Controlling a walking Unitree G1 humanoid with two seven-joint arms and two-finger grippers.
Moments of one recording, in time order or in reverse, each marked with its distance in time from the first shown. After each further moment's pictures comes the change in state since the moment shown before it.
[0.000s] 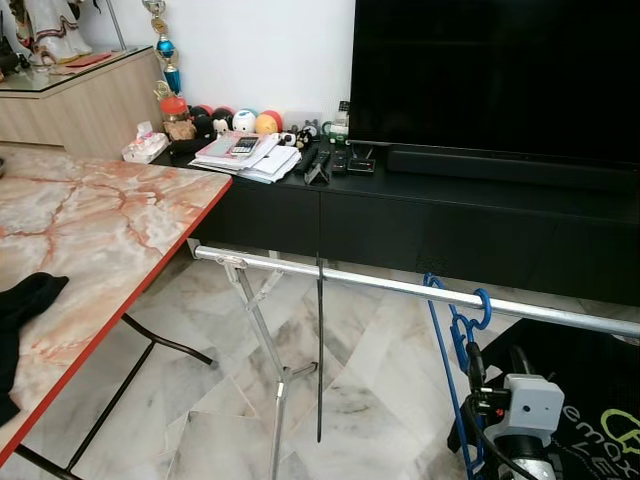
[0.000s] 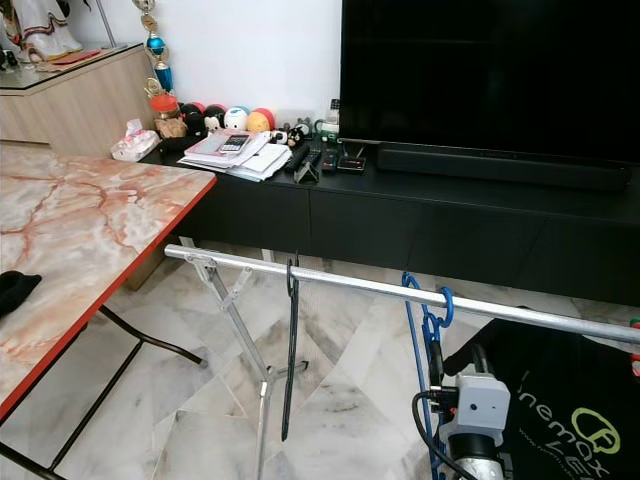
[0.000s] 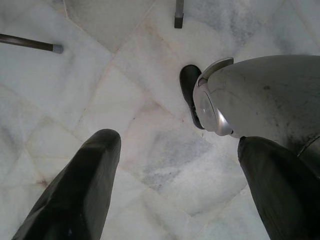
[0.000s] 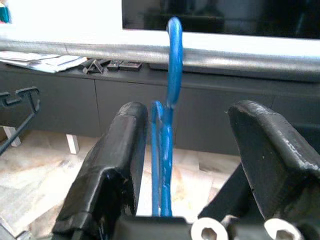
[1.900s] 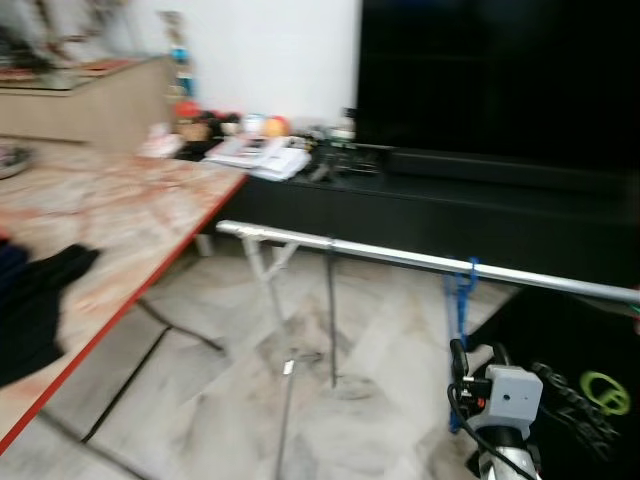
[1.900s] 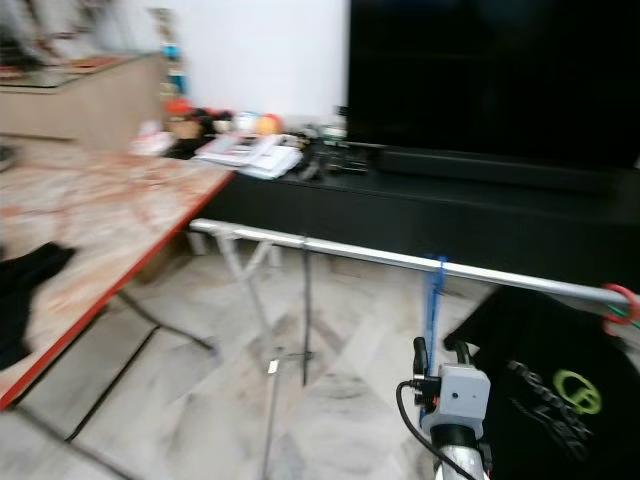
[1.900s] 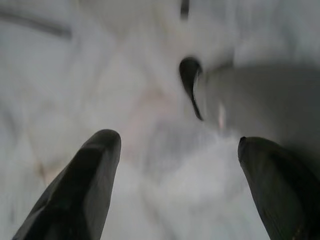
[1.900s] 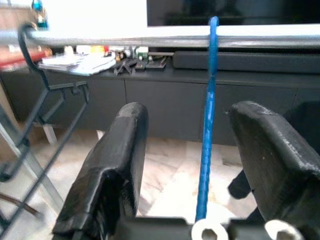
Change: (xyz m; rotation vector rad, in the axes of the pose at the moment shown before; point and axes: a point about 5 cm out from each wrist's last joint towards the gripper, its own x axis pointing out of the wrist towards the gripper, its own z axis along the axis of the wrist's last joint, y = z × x) left arm 0.000 -0.005 -0.002 0.000 0.011 -0.025; right arm 0.015 0.024 0.004 0.037 0.022 0.016
